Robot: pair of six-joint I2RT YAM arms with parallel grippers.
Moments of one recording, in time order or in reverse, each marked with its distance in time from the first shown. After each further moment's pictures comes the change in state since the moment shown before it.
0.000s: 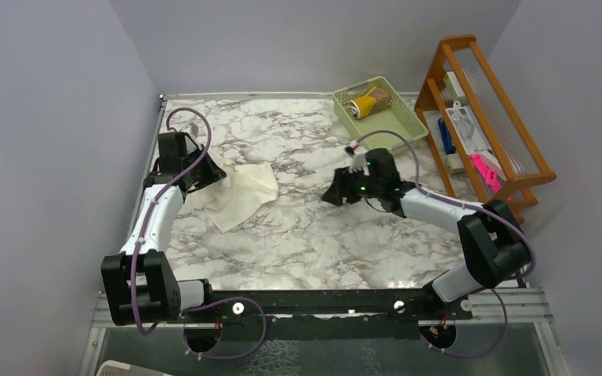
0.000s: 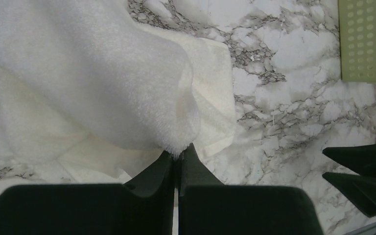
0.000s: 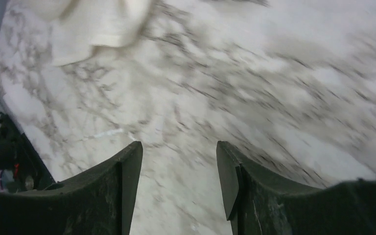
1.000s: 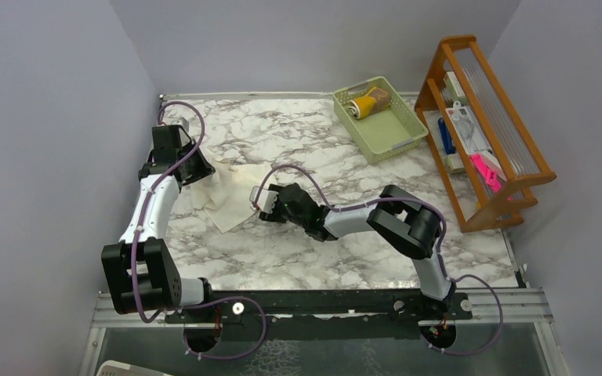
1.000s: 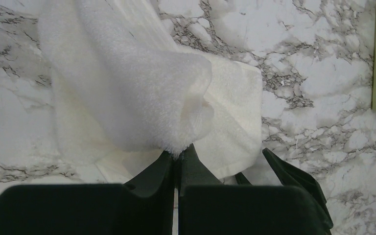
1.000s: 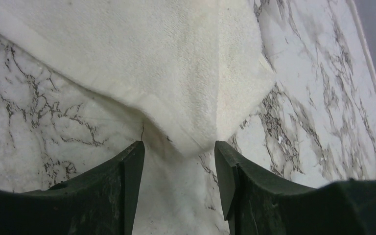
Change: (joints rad) left arm 0.039 0.066 0.081 -0.045 -0.102 0.025; right arm 0.607 0.564 0.388 0.372 0.614 -0.917
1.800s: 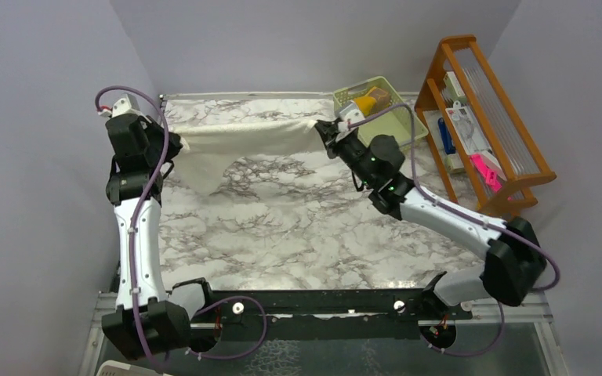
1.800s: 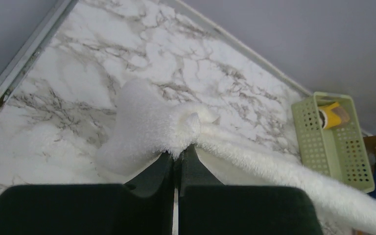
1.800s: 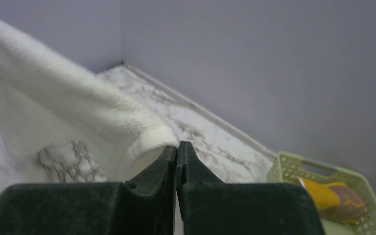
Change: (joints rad) left arm 0.109 -0.208 0.147 0.000 -0.109 -0.114; right arm -0.266 -0.573 -0.103 0.072 -0.101 0.309
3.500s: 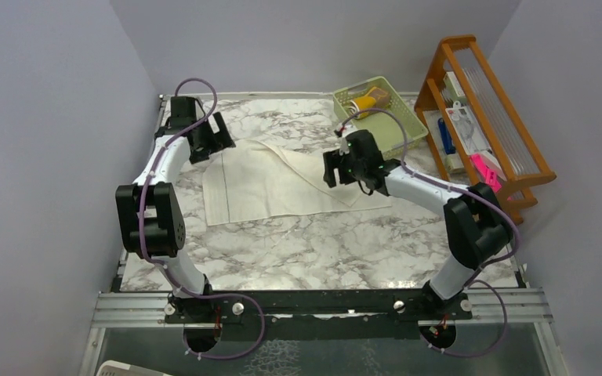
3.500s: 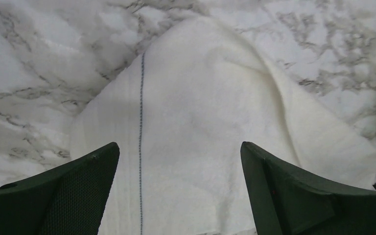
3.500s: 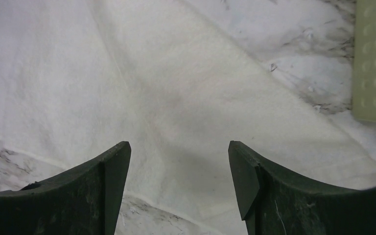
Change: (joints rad) left arm -0.183 0.580 0.243 -0.033 0.064 0.084; right arm -0.251 0.171 0.076 -0.645 -0.097 0.451
